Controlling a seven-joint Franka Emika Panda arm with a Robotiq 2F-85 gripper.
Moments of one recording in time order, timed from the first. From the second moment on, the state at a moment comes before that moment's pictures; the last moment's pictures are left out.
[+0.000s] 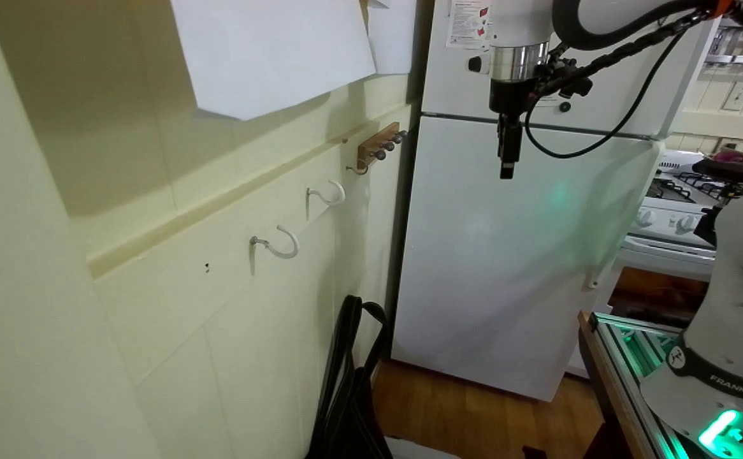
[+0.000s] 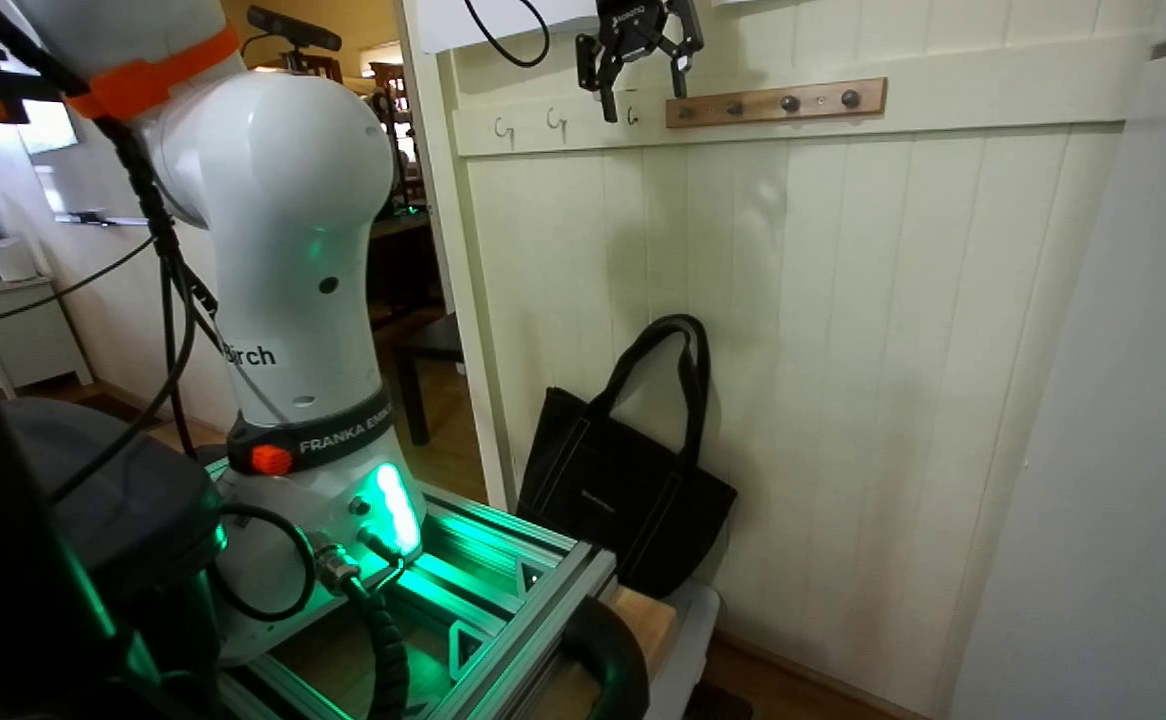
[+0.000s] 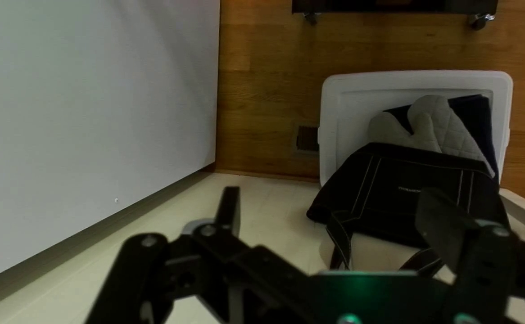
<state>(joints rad) -0.08 -0.43 -0.09 -2.25 -0.29 1.74 -0.14</state>
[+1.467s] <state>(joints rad) -0.07 -0.48 -0.15 -2.56 -0.16 2.32 -0.20</state>
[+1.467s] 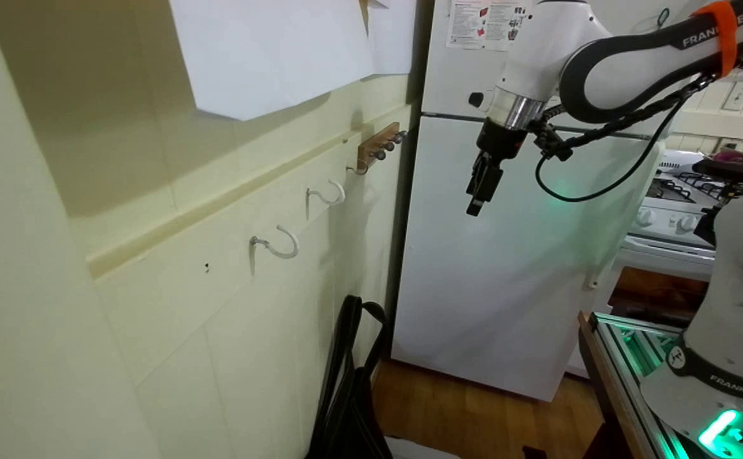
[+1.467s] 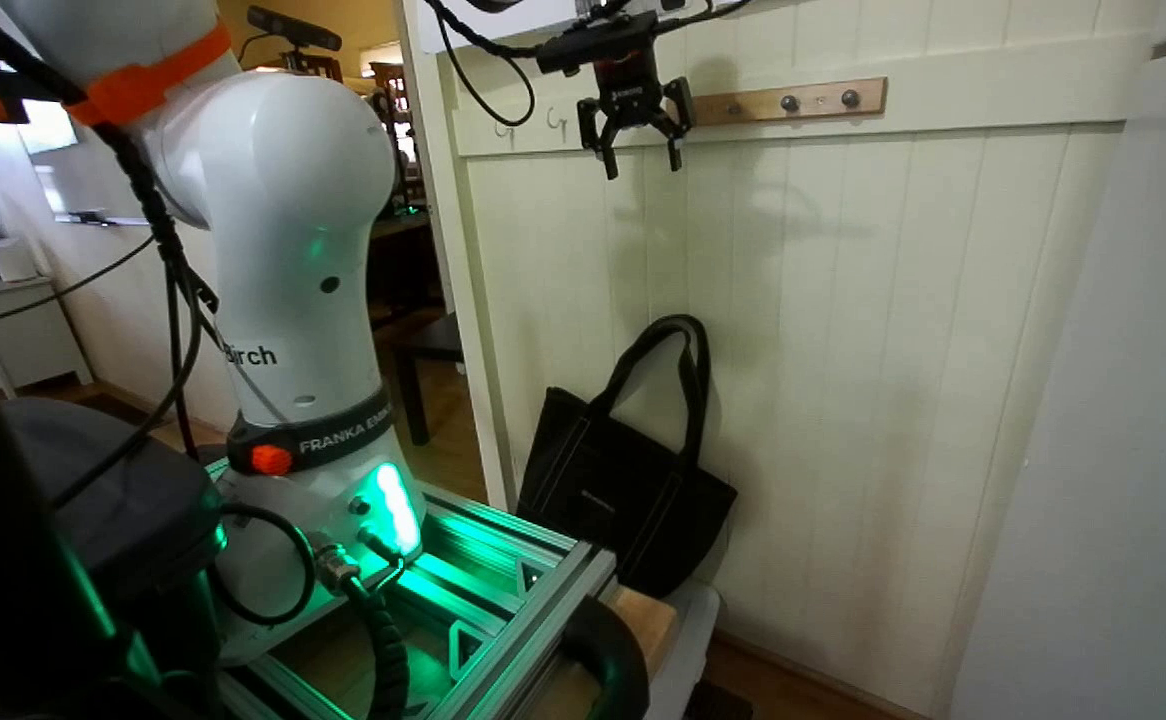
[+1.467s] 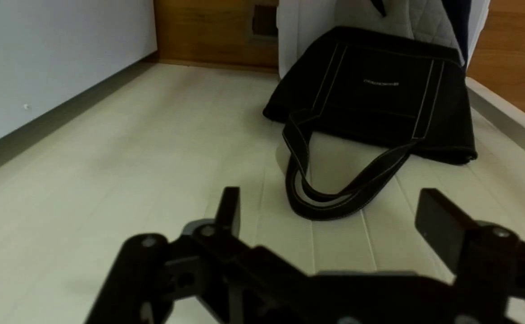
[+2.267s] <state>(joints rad) 0.01 -0.28 -0.16 -2.61 -0.05 2.51 -0.29</state>
